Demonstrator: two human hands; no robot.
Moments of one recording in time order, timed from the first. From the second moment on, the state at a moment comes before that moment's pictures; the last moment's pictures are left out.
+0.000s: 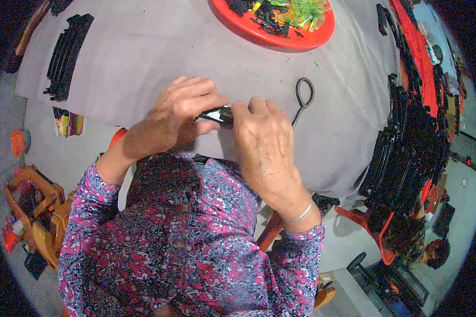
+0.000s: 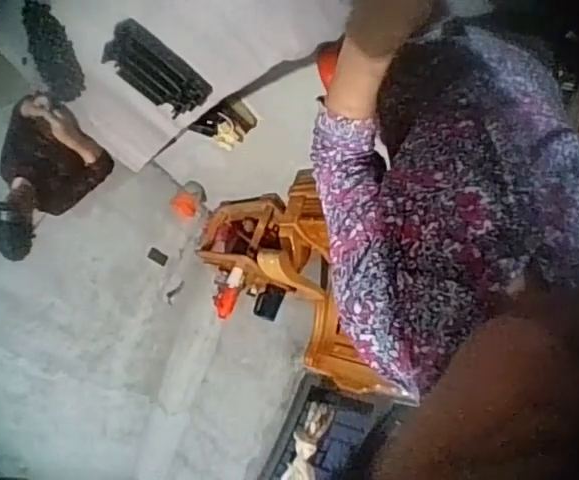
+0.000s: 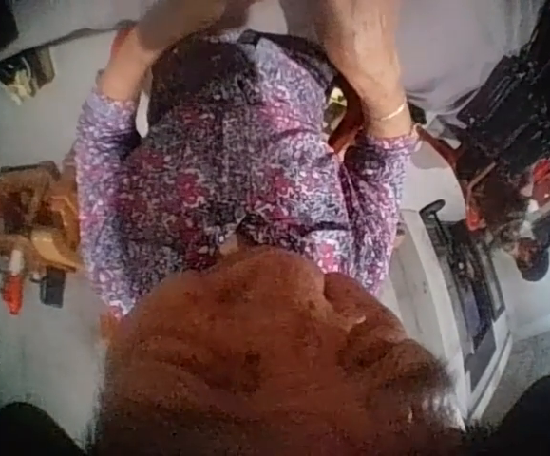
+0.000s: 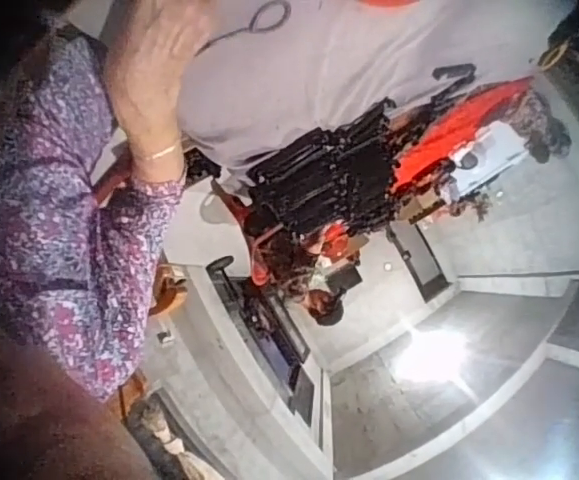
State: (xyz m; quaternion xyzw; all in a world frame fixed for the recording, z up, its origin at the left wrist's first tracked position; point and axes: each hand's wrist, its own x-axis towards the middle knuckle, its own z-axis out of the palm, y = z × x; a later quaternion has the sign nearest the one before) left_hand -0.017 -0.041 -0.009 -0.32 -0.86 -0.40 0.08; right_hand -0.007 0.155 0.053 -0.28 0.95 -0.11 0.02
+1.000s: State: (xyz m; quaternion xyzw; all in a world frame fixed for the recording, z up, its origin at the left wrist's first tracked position) left_hand -0.040 -0.032 -0.006 -0.30 -0.86 -0.41 -0.05; right_hand 0.016 0.171 0.014 -0.21 0.92 -0.33 -0.08
